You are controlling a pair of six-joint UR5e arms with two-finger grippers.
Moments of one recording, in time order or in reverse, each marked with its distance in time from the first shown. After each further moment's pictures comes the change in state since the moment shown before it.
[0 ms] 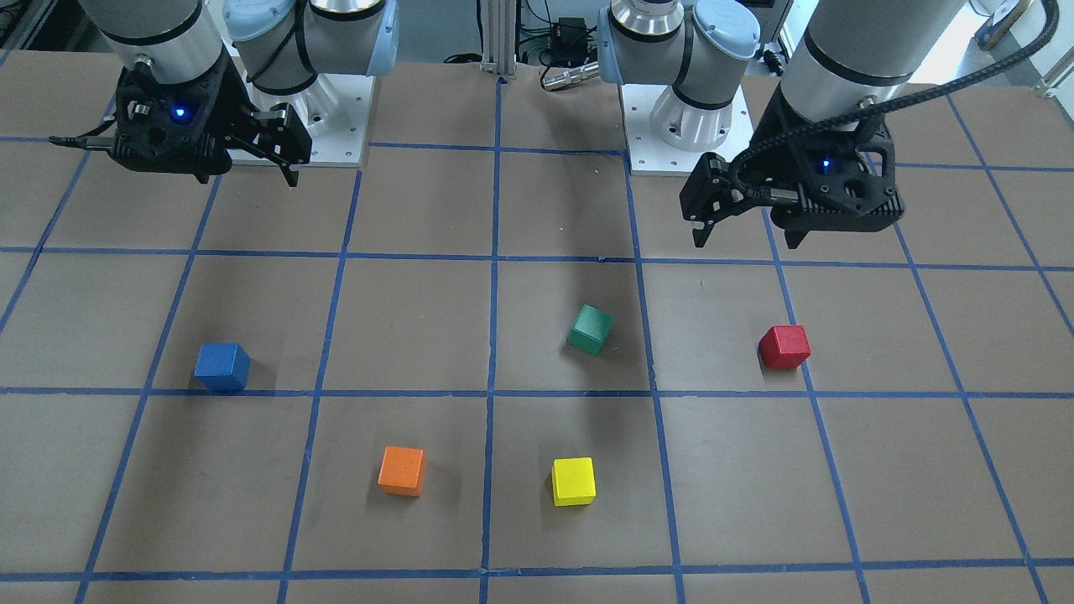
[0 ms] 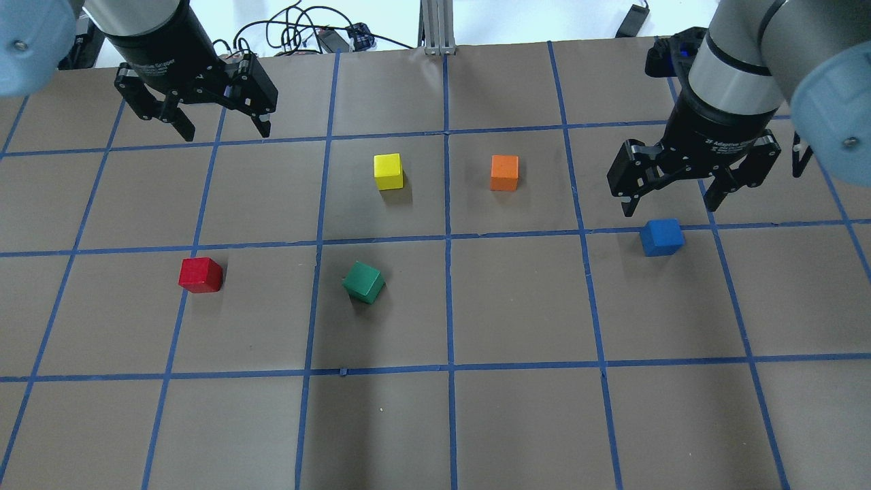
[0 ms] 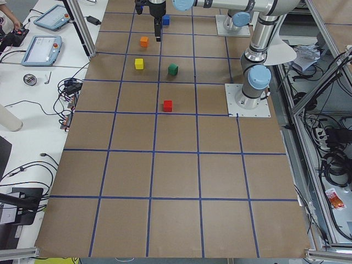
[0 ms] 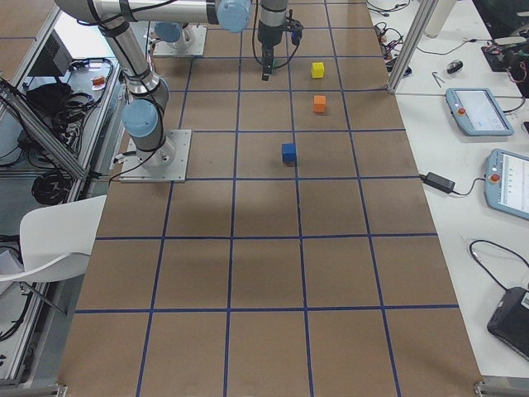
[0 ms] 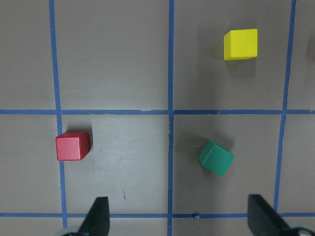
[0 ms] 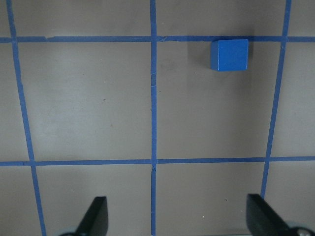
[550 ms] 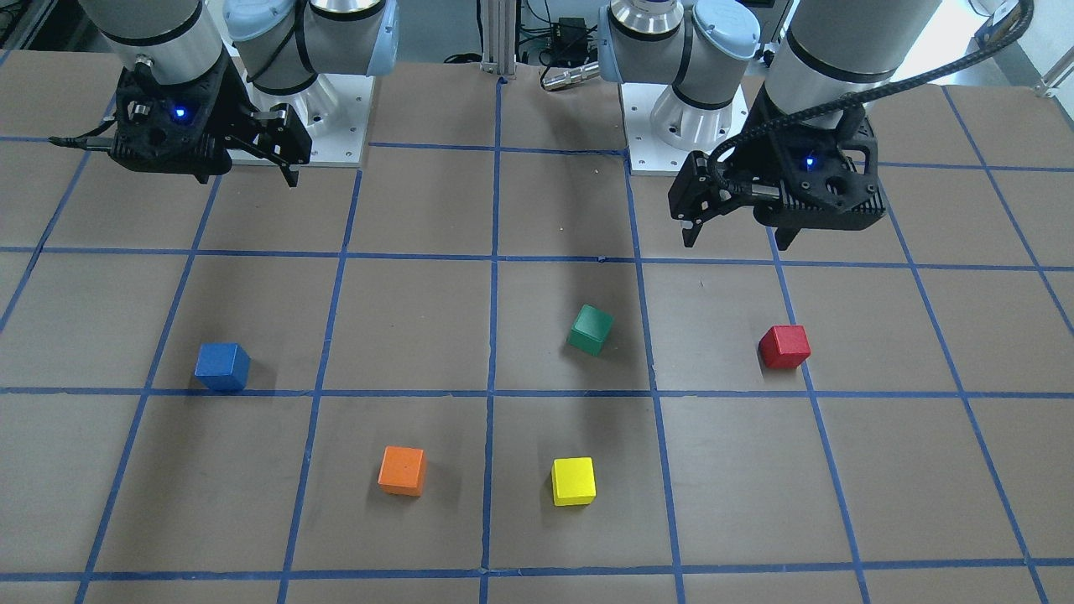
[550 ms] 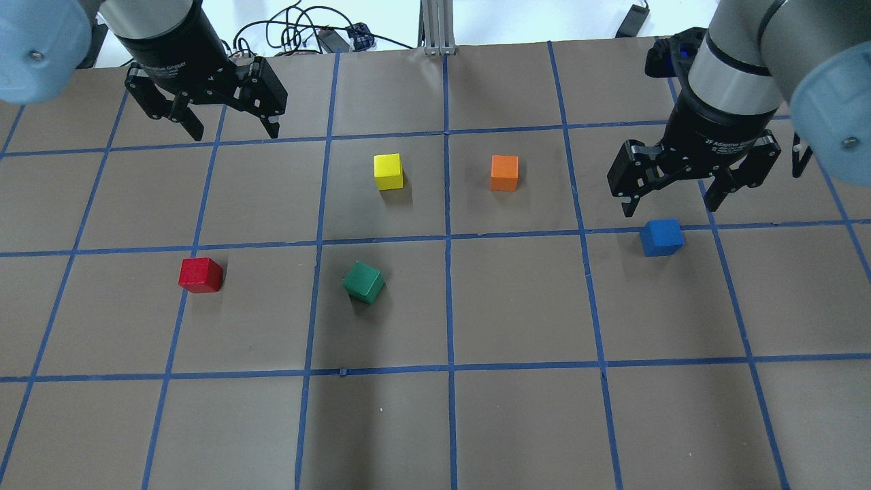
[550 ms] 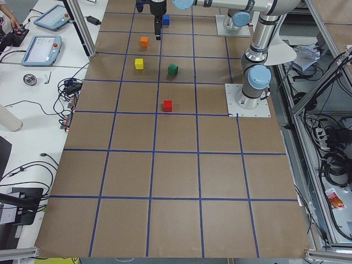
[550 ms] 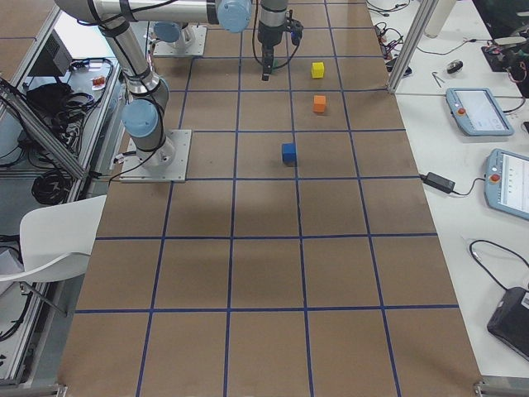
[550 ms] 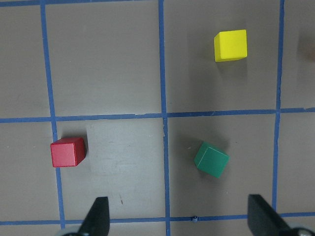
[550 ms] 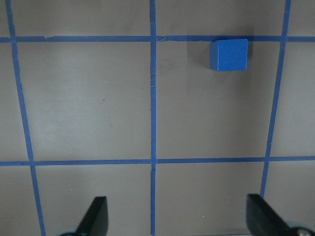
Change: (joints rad) left arm -0.016 0.003 -0.012 0.021 0.001 0.002; right arm 0.000 0.001 0.000 0.000 -0.004 0.000
